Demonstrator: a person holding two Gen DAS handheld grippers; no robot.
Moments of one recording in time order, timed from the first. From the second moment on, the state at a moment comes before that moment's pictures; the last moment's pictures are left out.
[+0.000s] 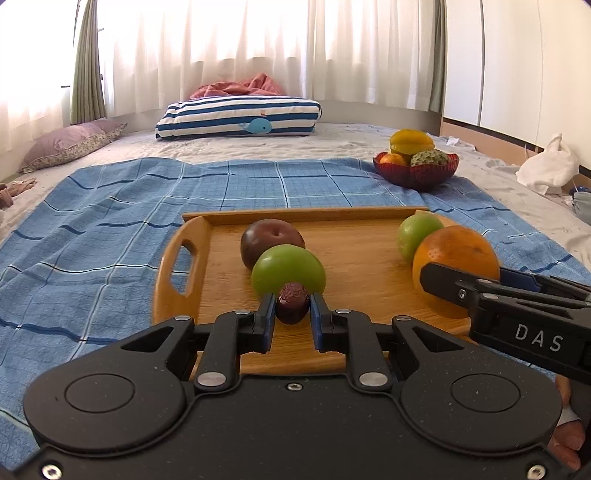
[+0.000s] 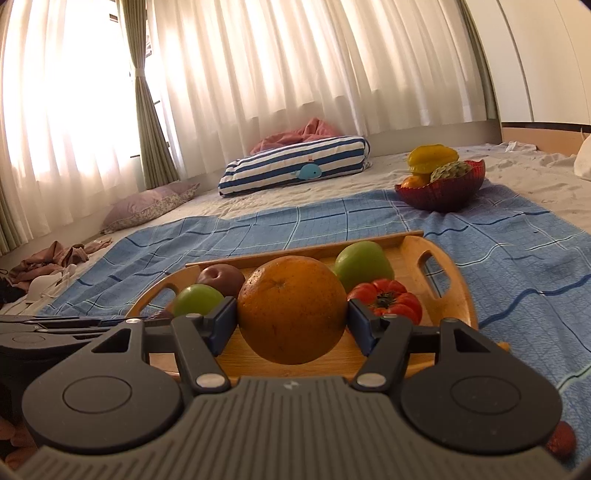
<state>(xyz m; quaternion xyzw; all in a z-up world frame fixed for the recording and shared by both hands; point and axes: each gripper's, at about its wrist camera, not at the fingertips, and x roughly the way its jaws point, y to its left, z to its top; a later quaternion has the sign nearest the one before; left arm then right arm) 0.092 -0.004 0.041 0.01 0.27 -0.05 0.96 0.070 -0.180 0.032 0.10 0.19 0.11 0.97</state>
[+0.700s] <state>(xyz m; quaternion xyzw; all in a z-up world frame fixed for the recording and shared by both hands) 0.113 -0.010 0.023 0.00 0.30 -0.06 0.95 0.211 -0.213 0.076 0.12 0.26 0.10 0.95</state>
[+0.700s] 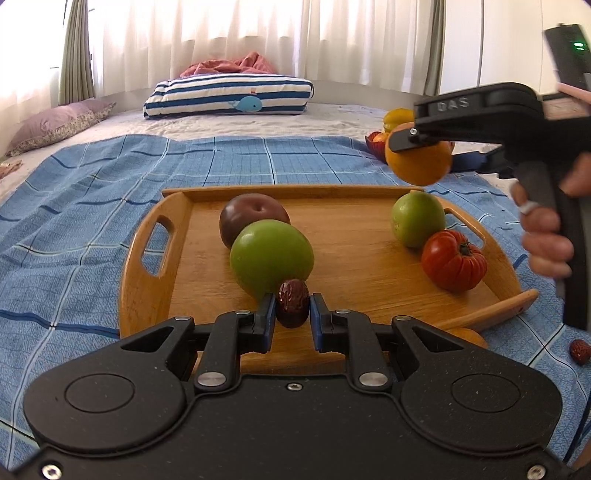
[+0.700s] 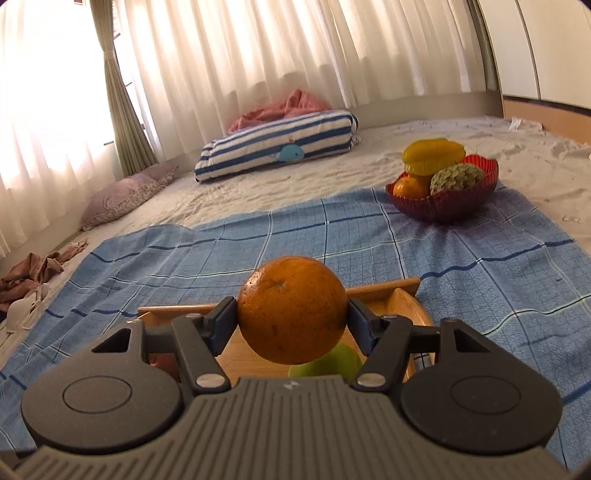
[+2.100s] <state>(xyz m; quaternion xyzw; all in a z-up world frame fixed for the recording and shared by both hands) 0.125 -0.005 0.014 -0.04 0.34 -0.06 0.94 0.286 -0.204 0.035 0.09 0.38 0.05 0.92</state>
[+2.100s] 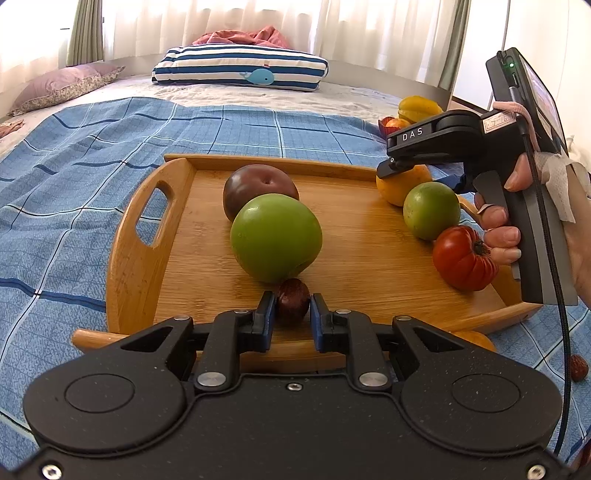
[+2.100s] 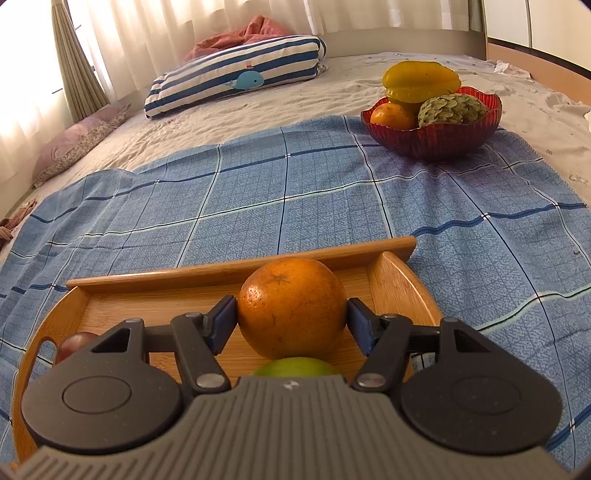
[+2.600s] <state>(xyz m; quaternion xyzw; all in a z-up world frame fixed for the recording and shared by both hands) 0.107 0.004 0.022 -0.04 0.32 -0.05 0.94 0.247 -0.212 0.048 0.10 0.33 0.07 0.93</state>
